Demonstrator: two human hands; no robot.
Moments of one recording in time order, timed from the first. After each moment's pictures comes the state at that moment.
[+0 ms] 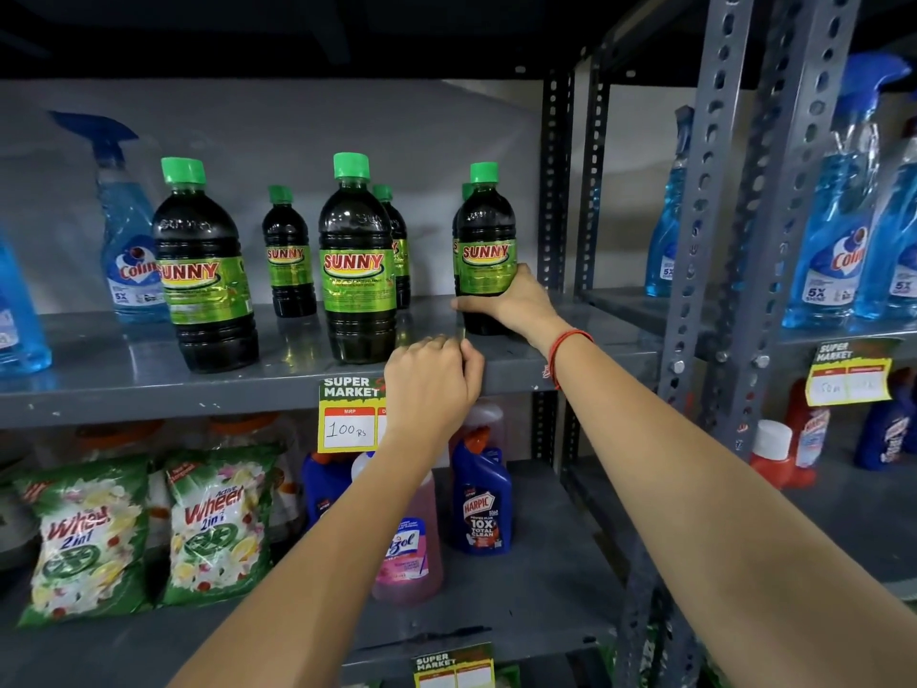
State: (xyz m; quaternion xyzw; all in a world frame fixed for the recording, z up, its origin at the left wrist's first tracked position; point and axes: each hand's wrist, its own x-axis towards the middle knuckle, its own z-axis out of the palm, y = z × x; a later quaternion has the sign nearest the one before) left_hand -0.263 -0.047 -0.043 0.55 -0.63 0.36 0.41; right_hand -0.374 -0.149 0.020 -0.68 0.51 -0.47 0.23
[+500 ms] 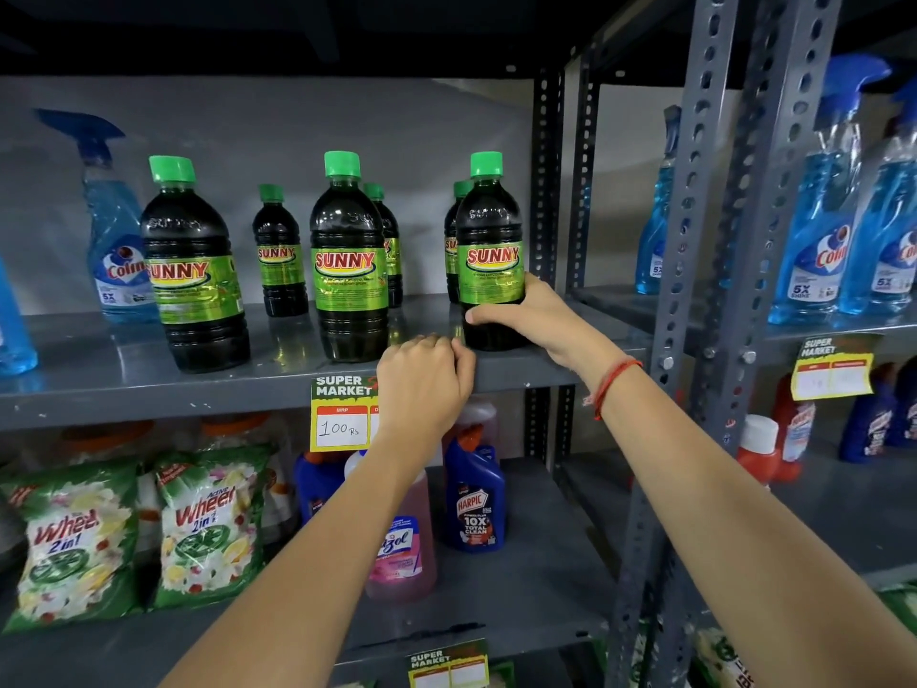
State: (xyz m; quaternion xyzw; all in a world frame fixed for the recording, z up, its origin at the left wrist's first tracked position) left_hand -0.264 -0.043 -0.042 0.57 -0.64 0.34 0.40; right_hand -0.407 -0.107 0.014 -0.72 0.39 -0.46 0.34
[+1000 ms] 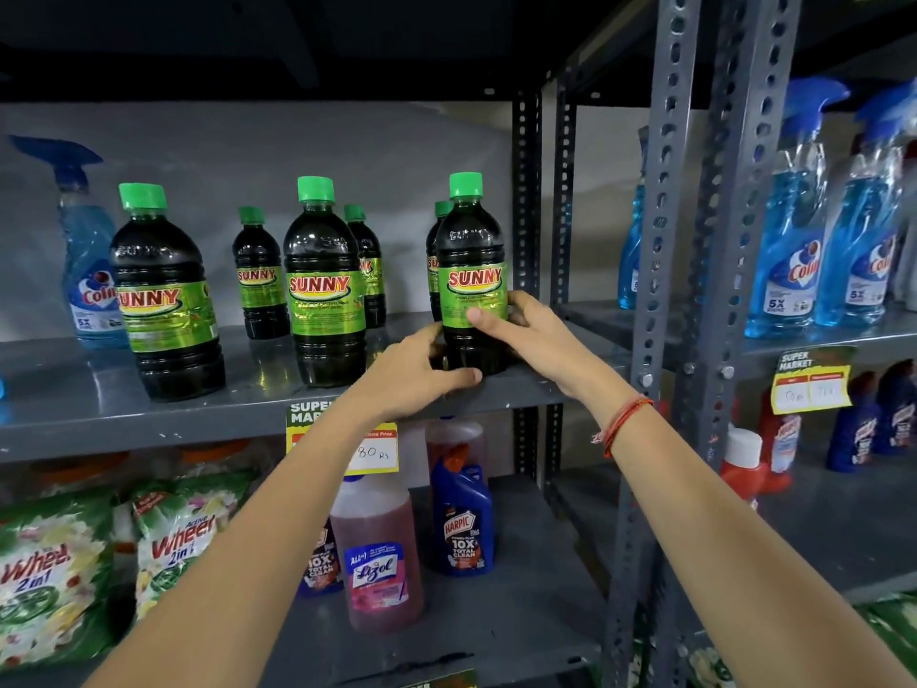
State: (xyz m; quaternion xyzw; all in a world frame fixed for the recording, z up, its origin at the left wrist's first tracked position) left_hand -0.256 -0.047 0.002 0.54 -0.75 -0.13 0.37; right_hand -0.429 -0.098 0.006 -0.73 0.37 -0.47 0.33
